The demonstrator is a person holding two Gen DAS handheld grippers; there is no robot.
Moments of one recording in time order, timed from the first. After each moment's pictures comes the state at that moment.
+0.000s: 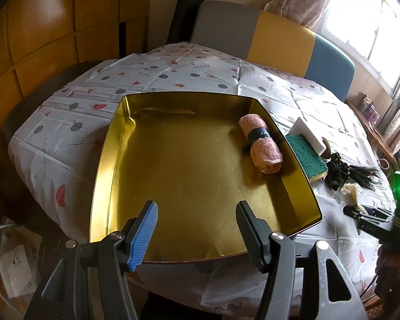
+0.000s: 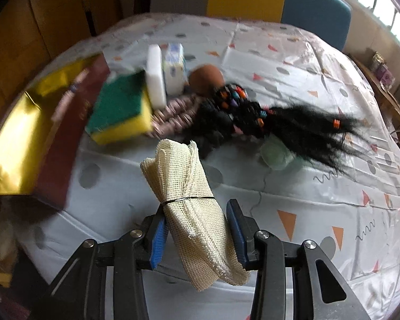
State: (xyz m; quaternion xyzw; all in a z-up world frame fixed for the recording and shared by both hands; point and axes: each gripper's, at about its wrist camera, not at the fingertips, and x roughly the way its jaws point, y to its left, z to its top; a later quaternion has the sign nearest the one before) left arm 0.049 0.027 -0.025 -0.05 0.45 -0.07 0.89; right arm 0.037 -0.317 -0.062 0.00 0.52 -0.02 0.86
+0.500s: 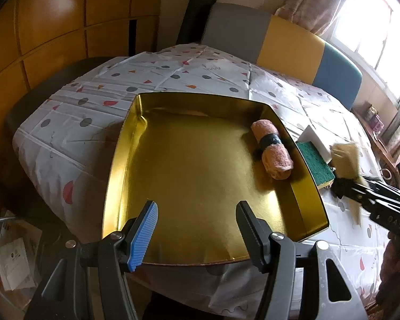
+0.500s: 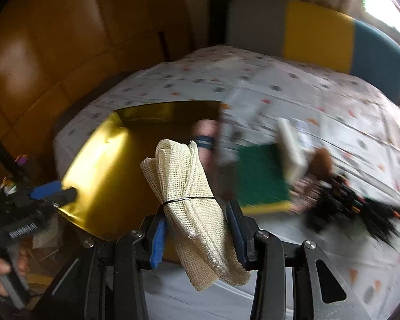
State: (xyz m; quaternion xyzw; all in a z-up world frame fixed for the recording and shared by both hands) left arm 0.051 0.045 -0.026 -0.07 0.44 -0.05 0.89; right arm 0.069 -0.189 -0.004 -0.01 0.45 0.16 0.88
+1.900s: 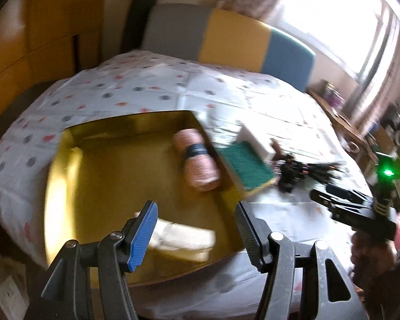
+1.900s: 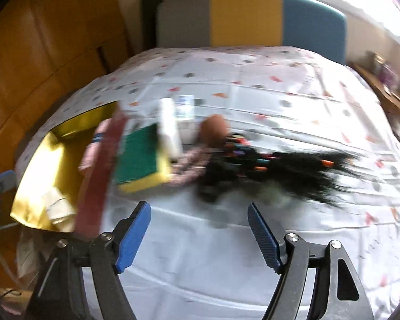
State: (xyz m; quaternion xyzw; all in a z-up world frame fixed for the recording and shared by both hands) left arm 0.071 -0.044 0.012 -0.03 0.44 -0.19 0.88; right arm 0.044 -0.345 -0.027 0.05 0.45 0.00 0.89
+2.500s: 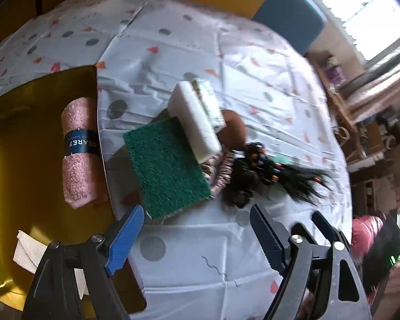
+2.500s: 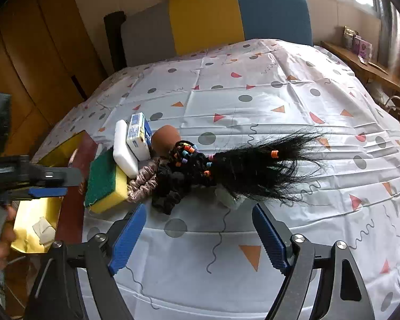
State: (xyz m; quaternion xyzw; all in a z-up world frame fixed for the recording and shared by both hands) left arm 0.171 -0.184 -0.036 -0.07 0.60 -0.20 0.77; right arm 0.037 -0.400 -0.030 0.12 0.43 -0.04 0.89
